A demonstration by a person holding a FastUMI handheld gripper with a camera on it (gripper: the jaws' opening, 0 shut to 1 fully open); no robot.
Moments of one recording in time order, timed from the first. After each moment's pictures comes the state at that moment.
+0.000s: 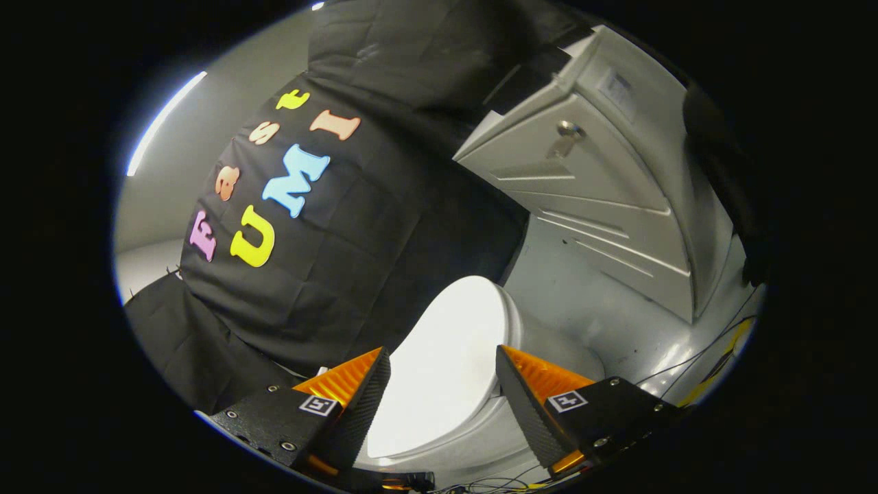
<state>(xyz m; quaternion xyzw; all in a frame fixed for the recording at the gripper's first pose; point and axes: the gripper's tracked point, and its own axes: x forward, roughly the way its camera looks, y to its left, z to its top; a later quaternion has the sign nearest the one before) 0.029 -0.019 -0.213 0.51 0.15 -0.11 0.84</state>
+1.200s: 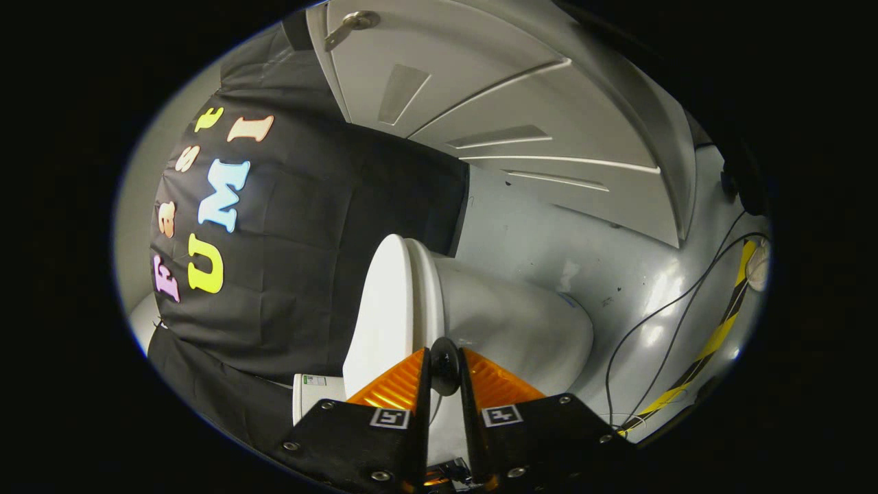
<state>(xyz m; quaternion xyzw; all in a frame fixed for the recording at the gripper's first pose) 0.034 -0.025 -0.306 0.59 0.23 -0.15 0.76</state>
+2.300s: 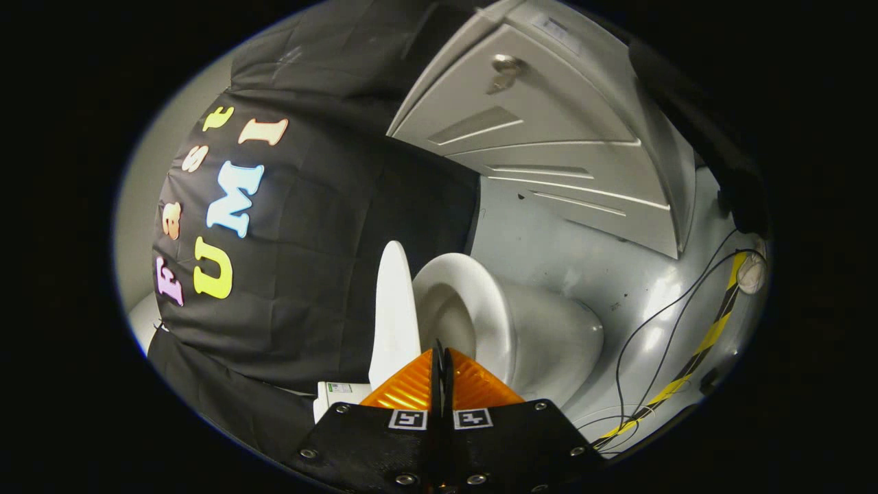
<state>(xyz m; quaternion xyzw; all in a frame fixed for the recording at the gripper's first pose) 0.052 -0.015 -0.207 0.56 0.22 -0.15 0.78</state>
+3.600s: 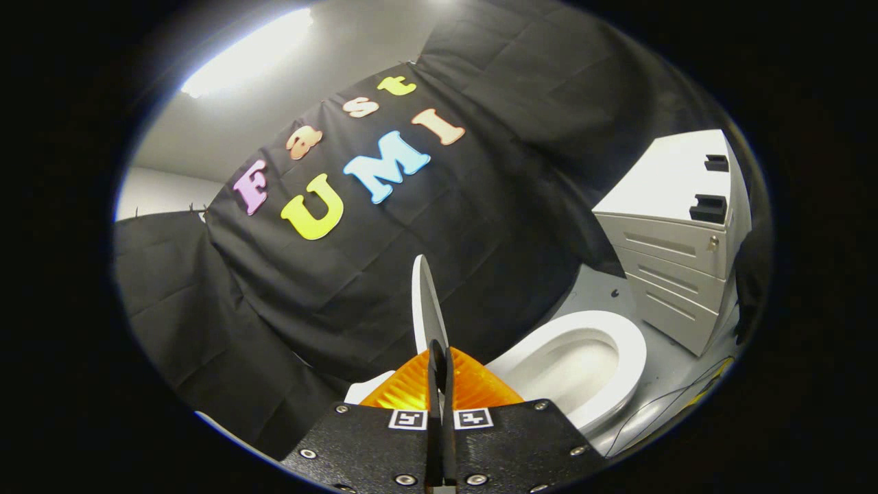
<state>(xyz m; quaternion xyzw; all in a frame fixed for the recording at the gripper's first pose) 0.095 0.169 0.023 0.32 0.09 -0.08 0.94</state>
